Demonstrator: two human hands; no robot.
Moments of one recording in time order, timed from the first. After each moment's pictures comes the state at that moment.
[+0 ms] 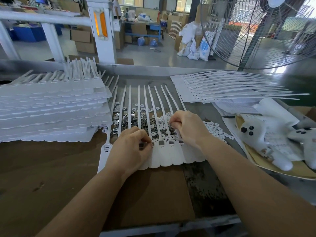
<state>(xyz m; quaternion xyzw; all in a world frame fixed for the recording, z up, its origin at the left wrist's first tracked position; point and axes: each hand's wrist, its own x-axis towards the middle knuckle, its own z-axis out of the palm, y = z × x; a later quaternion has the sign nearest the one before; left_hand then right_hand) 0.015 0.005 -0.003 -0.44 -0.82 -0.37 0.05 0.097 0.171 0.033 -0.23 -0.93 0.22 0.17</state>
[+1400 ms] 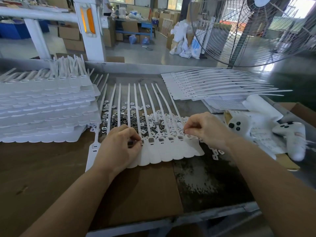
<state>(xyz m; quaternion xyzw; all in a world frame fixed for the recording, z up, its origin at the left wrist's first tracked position) 0.016 0.005 -0.002 -0.44 -0.82 -0.36 0.04 0.159 0.206 0.045 -0.23 -0.93 0.27 0.12</state>
